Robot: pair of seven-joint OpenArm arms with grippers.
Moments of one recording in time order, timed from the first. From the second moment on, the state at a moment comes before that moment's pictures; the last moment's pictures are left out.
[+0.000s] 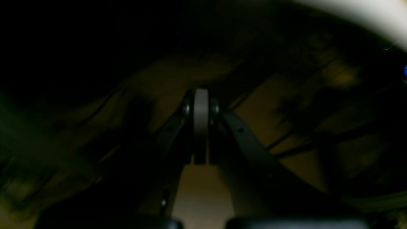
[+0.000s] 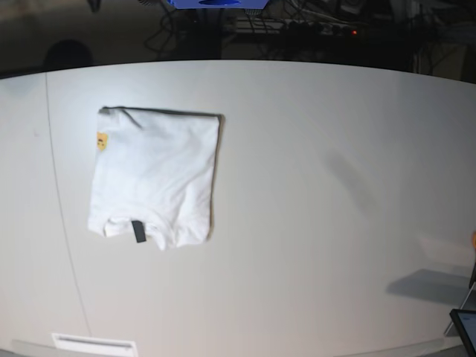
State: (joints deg) left arm 38.3 -6.4 6.6 39.6 20.5 -7.7 -62.9; right arm -40.0 7.8 1.1 32.7 -2.3 -5.5 71.8
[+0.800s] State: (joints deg) left arm 3.5 -0.4 6.0 6.1 19.8 -7.7 -3.2; right arm -3.6 1.9 -11.0 5.6 -2.3 0.3 3.6
